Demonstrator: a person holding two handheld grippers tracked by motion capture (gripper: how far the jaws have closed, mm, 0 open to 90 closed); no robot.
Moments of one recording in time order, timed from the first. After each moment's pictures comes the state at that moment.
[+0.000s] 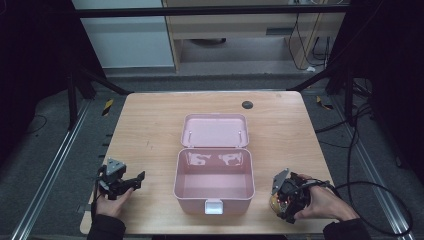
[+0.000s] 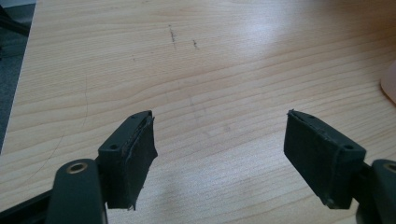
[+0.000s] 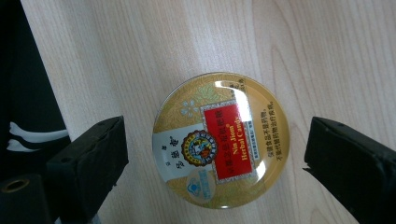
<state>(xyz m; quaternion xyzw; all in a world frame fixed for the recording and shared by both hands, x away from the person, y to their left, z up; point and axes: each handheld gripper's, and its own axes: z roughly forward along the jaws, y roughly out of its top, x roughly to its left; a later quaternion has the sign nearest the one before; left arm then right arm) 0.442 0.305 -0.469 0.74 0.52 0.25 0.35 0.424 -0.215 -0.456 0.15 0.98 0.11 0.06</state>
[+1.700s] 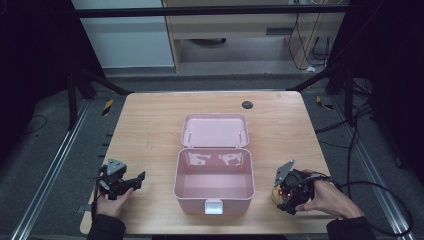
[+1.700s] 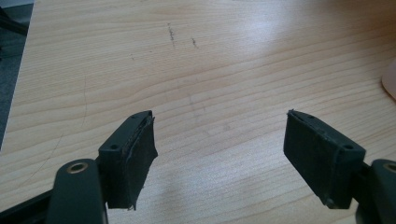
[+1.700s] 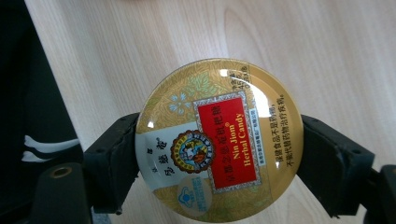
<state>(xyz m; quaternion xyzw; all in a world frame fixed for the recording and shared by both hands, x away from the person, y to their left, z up) 0.442 0.304 -0.470 0.74 0.52 0.25 0.34 0.430 -0.219 -0.429 0.18 0.97 0.14 0.06</state>
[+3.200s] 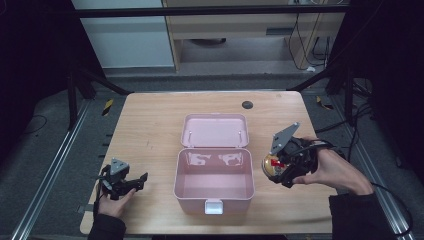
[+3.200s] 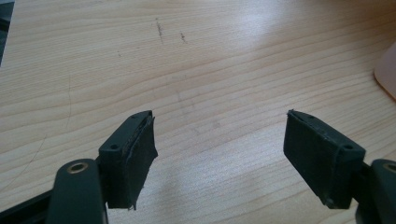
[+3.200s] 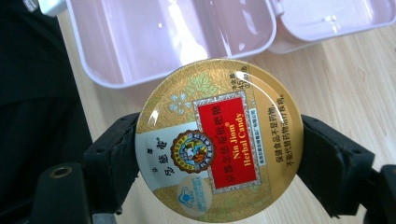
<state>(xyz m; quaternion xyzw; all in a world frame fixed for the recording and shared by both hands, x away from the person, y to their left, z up) 0.444 0.299 -0.473 0.75 0.51 0.24 0.34 0.445 -0.190 -0.308 0.15 0.96 0.20 0.11</state>
